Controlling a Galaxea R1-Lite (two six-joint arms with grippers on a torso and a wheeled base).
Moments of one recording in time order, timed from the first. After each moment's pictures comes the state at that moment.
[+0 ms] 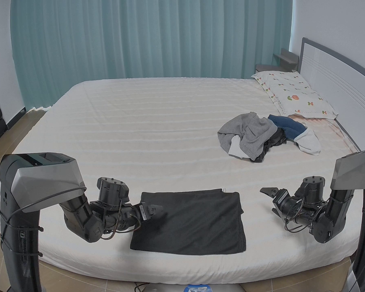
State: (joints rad) left arm -0.36 2.34 -0.73 -0.92 -0.18 -0.61; right arm 0.20 2.30 -0.43 -1.39 0.11 1.02
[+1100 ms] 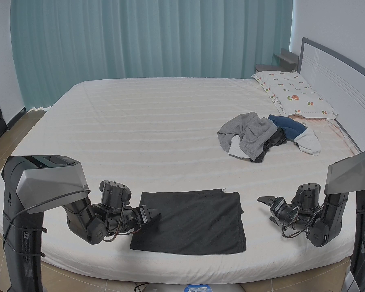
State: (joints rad) left arm -0.37 2.37 -0.74 -0.92 -0.12 -0.61; right arm 0.21 2.36 -0.42 -1.40 0.12 1.02
